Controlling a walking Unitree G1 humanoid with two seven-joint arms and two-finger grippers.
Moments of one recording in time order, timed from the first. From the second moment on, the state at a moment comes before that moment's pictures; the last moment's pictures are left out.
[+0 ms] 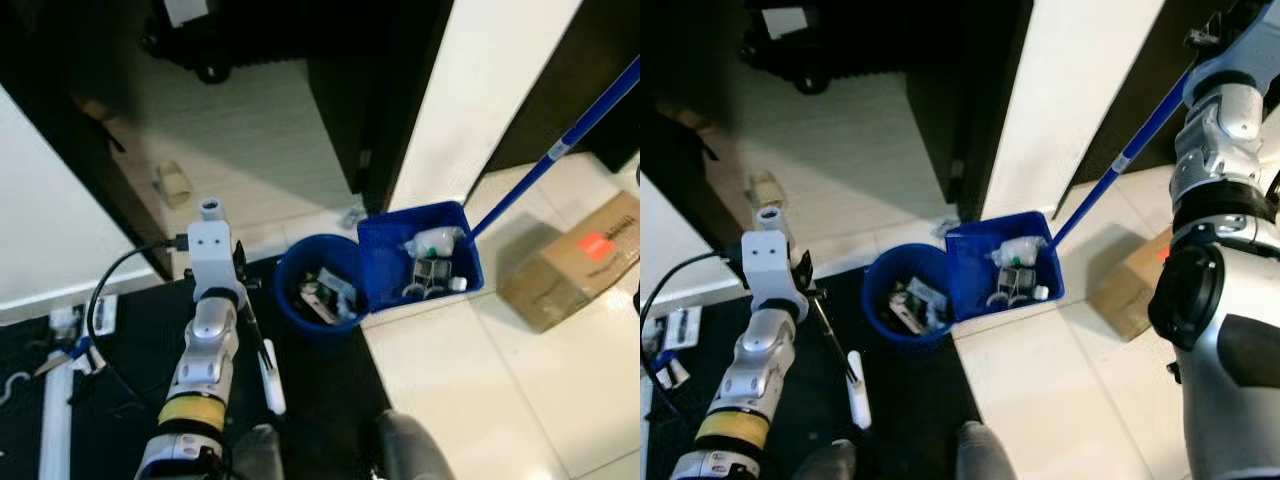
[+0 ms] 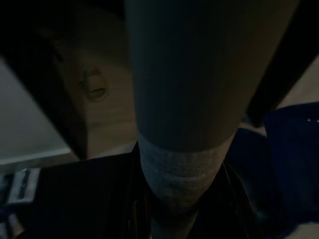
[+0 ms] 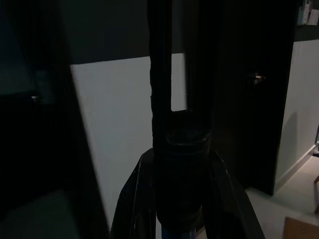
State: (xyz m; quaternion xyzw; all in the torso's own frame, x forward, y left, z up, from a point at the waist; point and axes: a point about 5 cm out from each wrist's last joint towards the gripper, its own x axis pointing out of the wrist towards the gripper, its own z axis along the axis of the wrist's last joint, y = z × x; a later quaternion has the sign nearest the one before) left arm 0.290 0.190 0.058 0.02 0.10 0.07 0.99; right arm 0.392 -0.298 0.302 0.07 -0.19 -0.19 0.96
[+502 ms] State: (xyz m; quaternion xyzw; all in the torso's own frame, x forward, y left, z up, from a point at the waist) left arm 0.289 0.196 0.058 0.04 0.09 0.08 0.99; right arm 0.390 -0.292 0.285 0.03 -0.20 -0.23 0.95
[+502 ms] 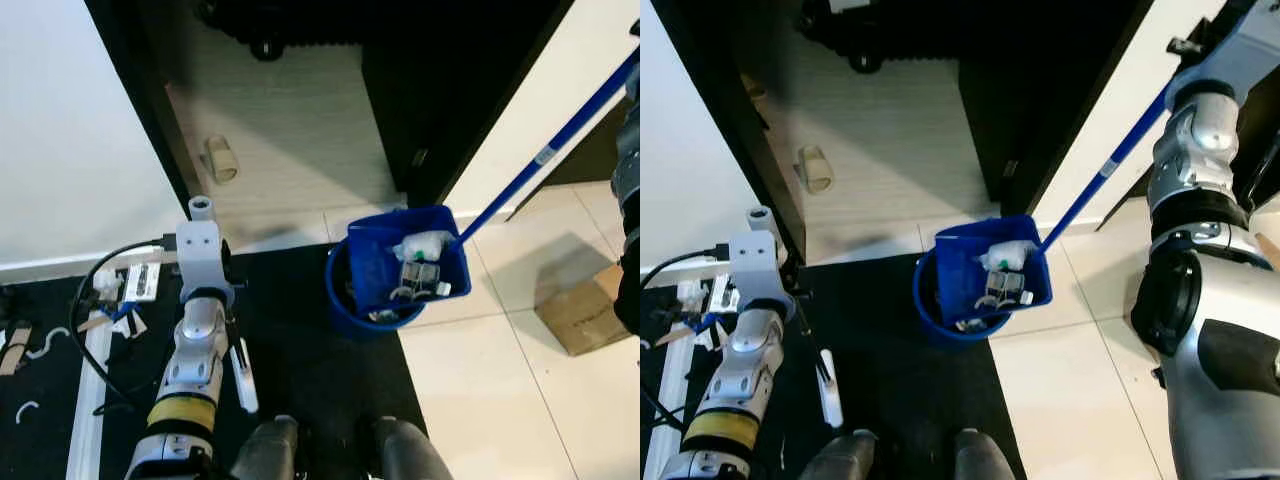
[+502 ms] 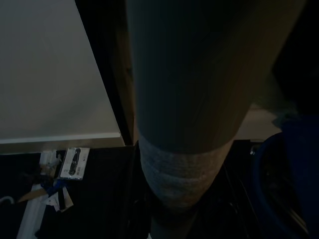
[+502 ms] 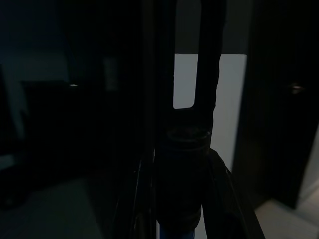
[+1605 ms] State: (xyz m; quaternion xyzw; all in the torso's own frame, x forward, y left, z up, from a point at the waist) left arm 0.283 0.197 0.056 0.06 0.09 0.09 0.99; right arm 0.399 -0.188 0.272 -0.12 -0.30 -0.20 0.93
